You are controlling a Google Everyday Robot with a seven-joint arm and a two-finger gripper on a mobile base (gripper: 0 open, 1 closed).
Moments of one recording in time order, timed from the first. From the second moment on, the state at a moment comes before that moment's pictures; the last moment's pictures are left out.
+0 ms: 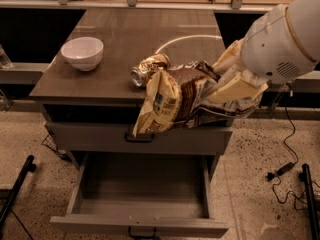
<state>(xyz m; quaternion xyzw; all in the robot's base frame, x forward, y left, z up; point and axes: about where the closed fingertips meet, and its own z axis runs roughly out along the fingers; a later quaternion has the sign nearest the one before) 0.444 -0.107 0.982 -0.64 0.69 0.07 0.33</state>
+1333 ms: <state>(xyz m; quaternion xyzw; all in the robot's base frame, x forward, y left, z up) 0.420 -0.021 0.741 -0.56 0.77 0.13 0.26</state>
